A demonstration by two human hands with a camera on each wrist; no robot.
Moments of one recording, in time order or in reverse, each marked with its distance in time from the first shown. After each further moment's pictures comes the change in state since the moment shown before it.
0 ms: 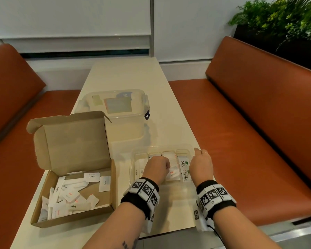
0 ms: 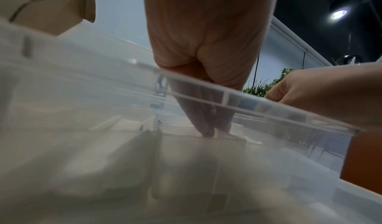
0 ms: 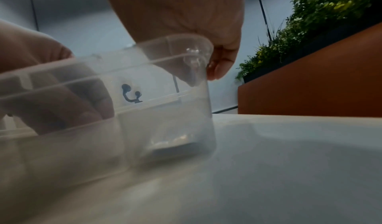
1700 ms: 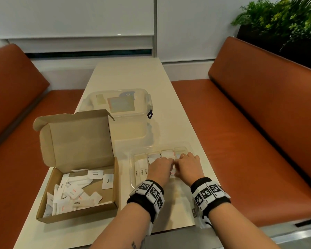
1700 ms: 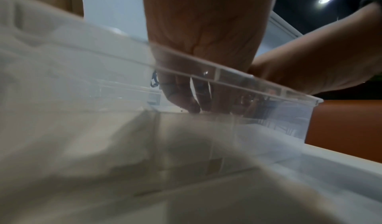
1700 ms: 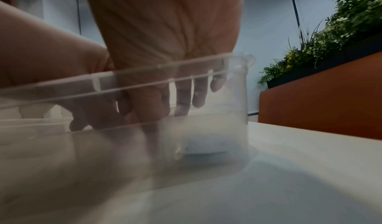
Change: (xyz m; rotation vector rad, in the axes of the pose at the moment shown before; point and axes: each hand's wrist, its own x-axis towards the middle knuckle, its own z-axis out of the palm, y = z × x) left_hand -0.010 0.005 0.005 0.261 -0.048 0.064; right_hand -0.009 -0.024 0.009 -0.397 -0.235 -0.450
